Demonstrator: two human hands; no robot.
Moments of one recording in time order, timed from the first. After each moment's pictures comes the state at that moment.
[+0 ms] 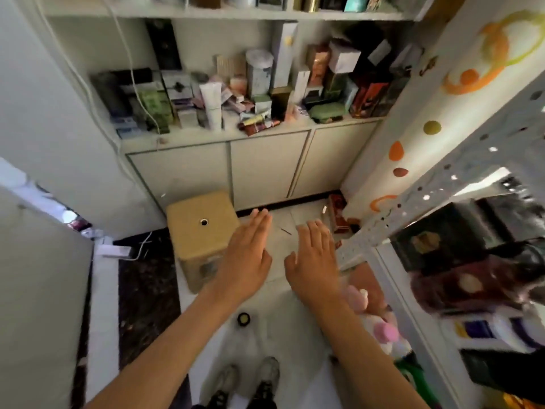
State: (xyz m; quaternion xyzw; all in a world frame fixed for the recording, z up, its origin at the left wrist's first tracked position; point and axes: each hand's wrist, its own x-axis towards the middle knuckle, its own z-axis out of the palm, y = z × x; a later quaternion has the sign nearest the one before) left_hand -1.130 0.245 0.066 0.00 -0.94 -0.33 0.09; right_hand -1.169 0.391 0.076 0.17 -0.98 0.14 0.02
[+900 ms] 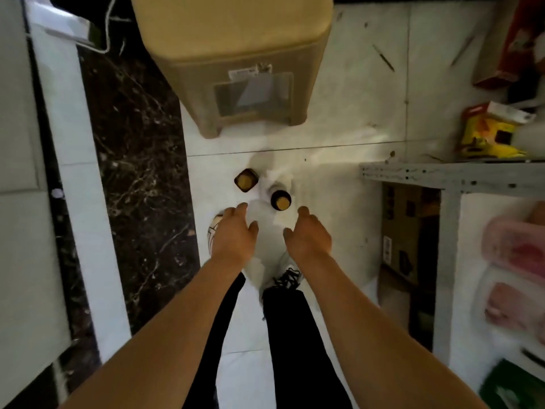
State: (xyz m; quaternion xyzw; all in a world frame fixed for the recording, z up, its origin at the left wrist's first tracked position) left_hand -1.027 0.207 -0.484 0.42 -0.77 -0.38 -0.29; right_hand -1.112 0.332 -0.471 0.05 -0.87 0.04 -0.49
